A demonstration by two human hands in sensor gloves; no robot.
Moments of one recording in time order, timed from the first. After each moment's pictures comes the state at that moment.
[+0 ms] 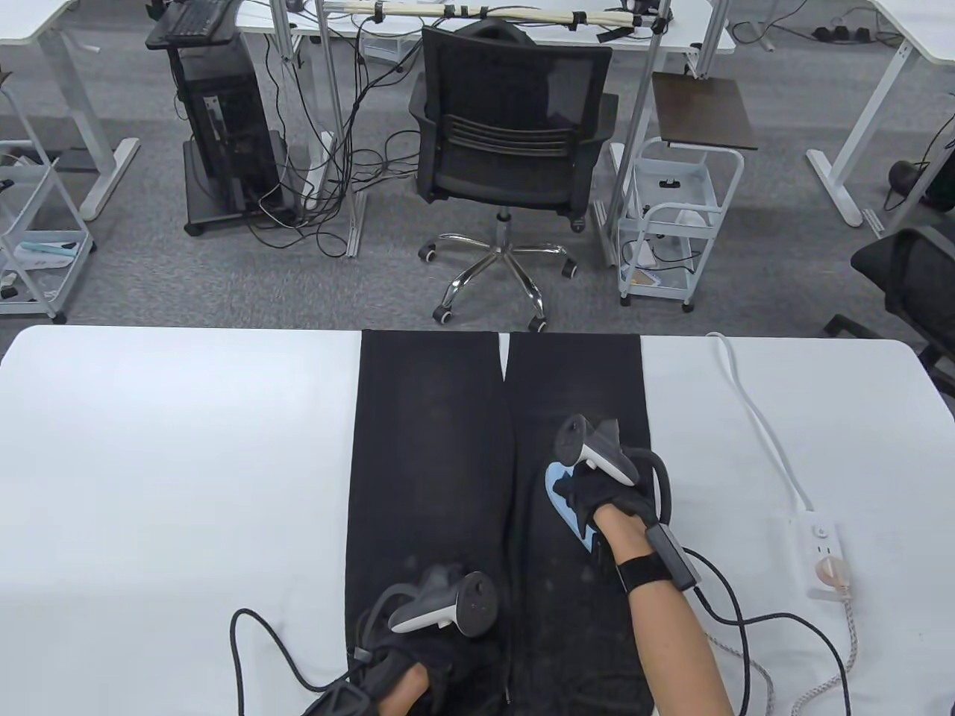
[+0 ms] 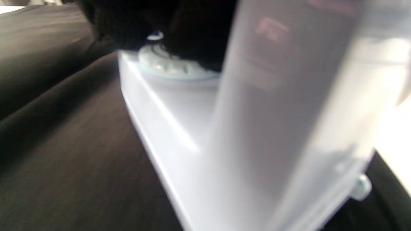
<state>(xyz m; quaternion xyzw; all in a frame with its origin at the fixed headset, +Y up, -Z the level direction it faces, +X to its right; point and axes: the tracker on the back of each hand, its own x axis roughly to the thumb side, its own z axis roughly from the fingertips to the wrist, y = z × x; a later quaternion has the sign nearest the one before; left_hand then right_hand) -0.062 -0.815 -0.316 -0.28 -0.22 0.03 0.93 0.143 -0.757 -0.473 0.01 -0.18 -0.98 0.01</state>
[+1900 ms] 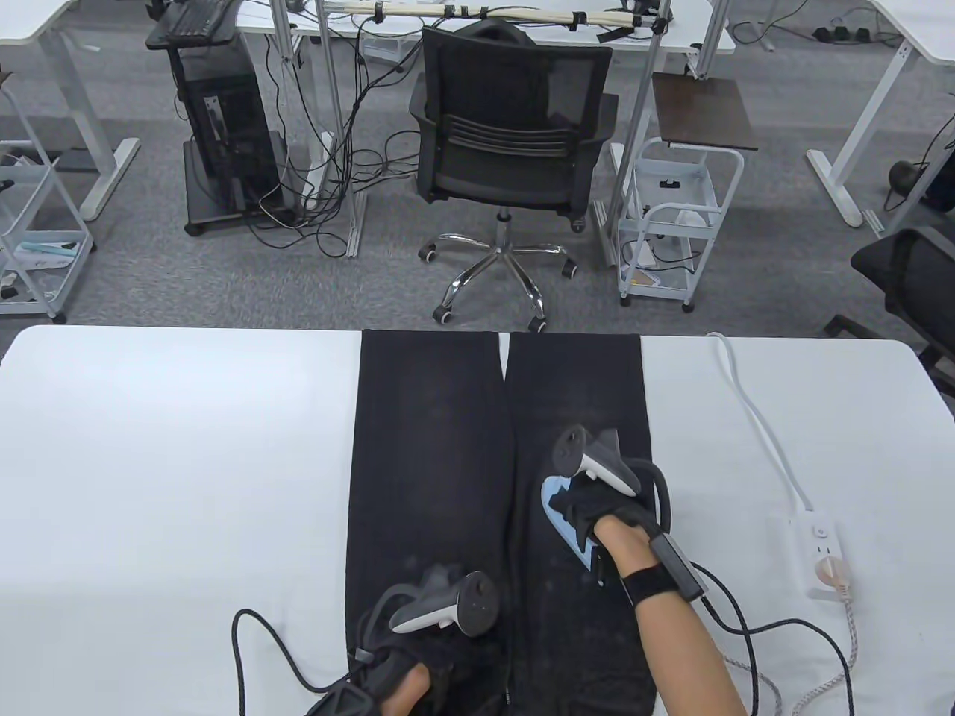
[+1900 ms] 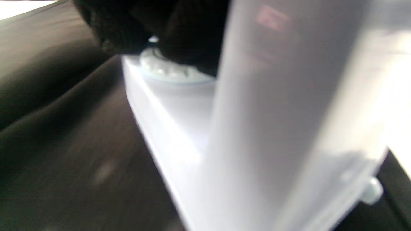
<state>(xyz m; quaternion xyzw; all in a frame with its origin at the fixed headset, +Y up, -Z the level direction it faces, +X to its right) -0.063 -0.817 -0.317 -0.28 -0.22 0.04 0.93 0.135 -0.754 -0.438 -0.03 -0.21 -0.98 0.00</state>
